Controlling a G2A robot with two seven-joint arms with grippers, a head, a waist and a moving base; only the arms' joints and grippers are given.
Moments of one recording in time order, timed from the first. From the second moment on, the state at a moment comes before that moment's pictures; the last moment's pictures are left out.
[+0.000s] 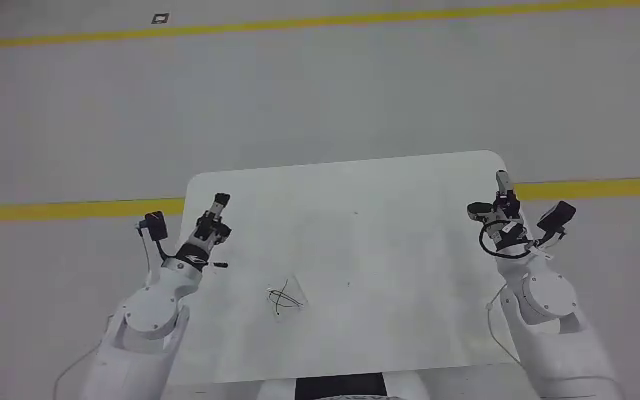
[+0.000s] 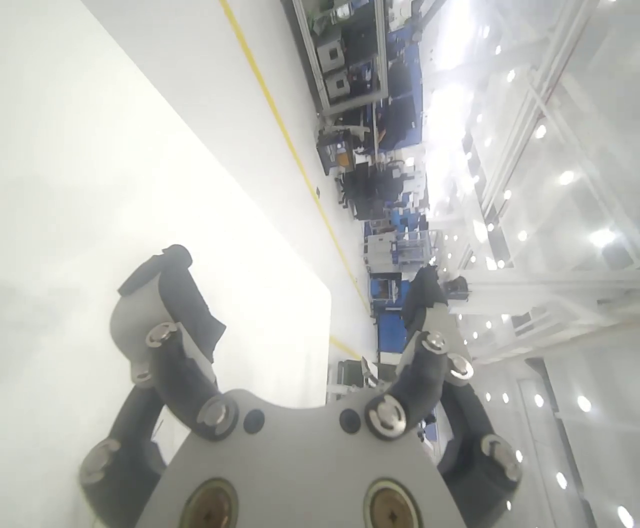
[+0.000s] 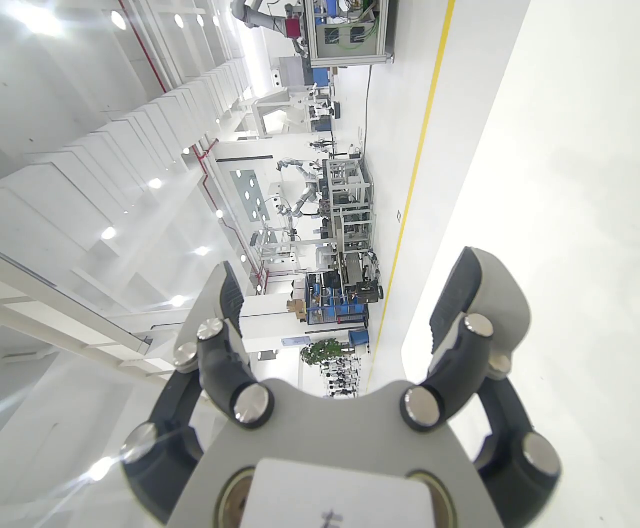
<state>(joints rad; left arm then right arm) 1.76 -1.12 -1.55 -1.90 -0.04 0.09 -0.28 -1.73 -1.15 1.60 -1.80 0.42 0.00 0.00</state>
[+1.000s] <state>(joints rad) 1.76 -1.06 -1.42 -2.13 0.63 0.34 -0.97 -1.73 -1.15 1.60 -1.80 0.42 0.00 0.00</state>
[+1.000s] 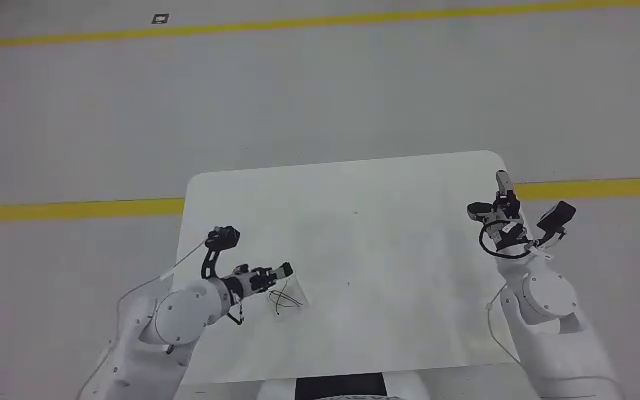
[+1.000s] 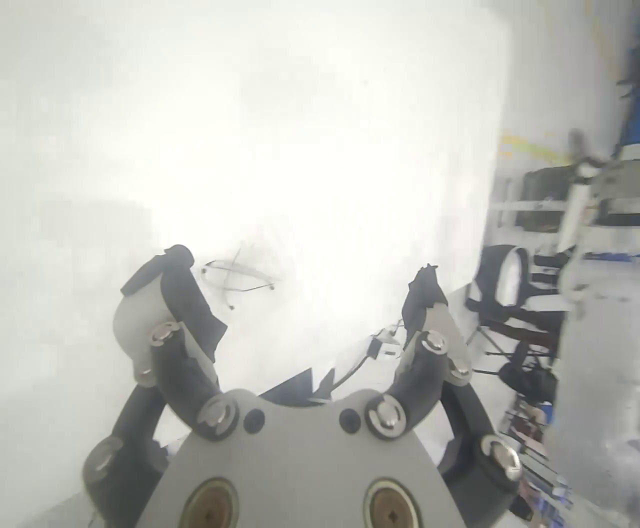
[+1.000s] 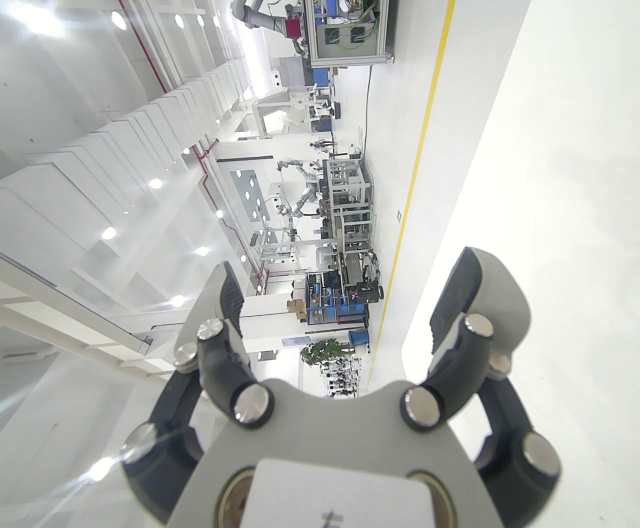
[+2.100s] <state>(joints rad) 1.67 -1.05 -1.31 -2.15 0.79 0.29 -1.17 -1.73 -1.15 1.60 -1.80 0.42 0.00 0.00</state>
